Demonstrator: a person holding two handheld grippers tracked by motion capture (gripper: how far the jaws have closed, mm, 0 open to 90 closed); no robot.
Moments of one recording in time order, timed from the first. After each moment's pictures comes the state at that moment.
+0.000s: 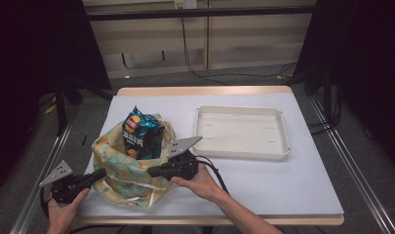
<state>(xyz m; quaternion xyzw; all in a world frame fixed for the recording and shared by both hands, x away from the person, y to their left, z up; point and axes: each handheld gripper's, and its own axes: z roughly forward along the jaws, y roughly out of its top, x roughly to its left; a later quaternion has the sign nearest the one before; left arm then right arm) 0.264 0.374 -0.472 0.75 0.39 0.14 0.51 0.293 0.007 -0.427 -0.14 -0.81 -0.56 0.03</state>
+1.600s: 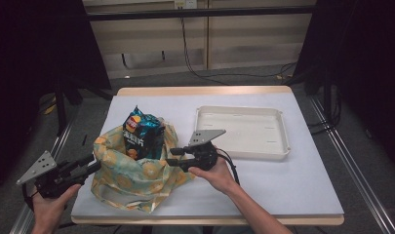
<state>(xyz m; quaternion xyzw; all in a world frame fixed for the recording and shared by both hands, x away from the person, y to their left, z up) 0.257 0.368 -0.400 0.74 0.34 0.20 0.55 0.309 -0.044 -0.420 -0.21 -0.80 -0.57 -0.04</state>
